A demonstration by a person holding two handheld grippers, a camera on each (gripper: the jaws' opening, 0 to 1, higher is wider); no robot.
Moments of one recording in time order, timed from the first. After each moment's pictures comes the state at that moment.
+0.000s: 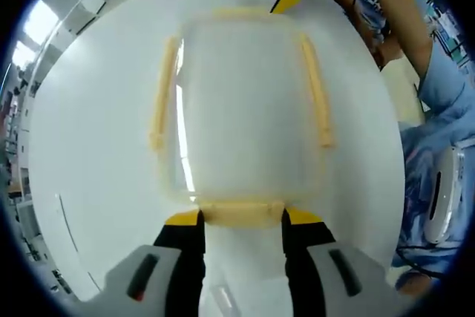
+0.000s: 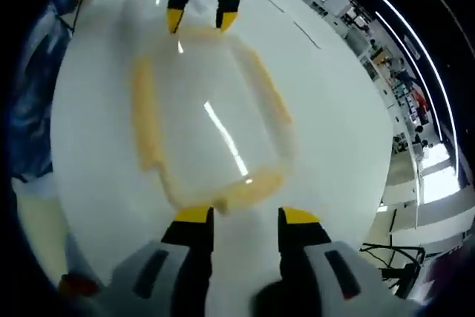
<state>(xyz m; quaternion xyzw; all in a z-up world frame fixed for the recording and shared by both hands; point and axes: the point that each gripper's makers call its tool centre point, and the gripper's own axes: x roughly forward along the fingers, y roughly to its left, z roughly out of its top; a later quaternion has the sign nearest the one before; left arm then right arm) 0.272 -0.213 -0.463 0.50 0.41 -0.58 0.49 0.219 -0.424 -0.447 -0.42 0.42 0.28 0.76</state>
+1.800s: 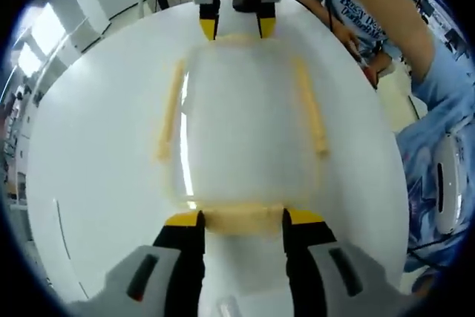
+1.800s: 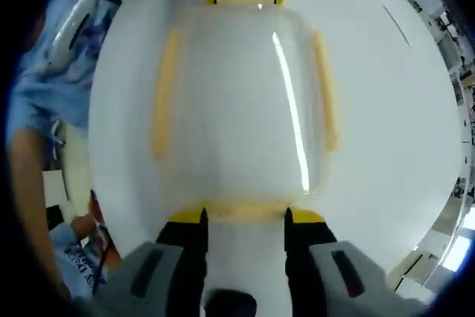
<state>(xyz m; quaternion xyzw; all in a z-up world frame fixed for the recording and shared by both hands) 0.277 -0.217 -0.463 0.43 0.35 -0.64 0.52 0.234 -0.412 -0.467 -0.42 0.54 0.46 0.57</state>
